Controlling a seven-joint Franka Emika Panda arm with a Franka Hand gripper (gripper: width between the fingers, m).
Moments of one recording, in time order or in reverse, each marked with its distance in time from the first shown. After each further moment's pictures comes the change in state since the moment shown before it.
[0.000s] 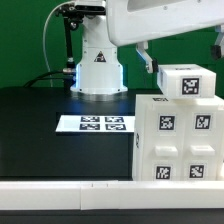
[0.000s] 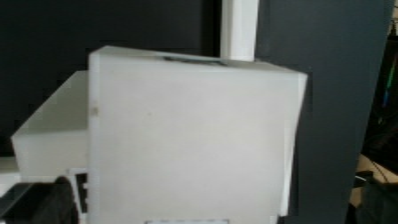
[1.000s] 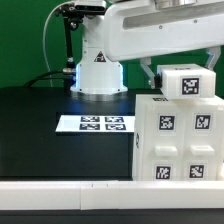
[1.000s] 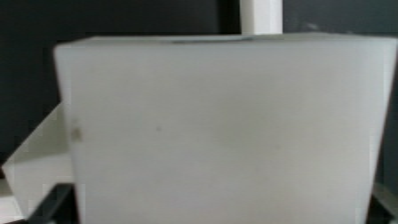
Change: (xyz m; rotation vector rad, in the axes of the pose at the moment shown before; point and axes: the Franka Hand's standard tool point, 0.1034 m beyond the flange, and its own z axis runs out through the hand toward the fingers) arm 0.002 0.009 0.029 -0.014 0.034 0.028
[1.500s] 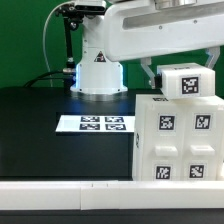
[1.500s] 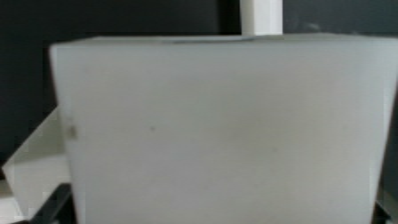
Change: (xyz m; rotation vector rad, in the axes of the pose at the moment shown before) arm -0.001 0.001 0.001 0.002 0.000 0.064
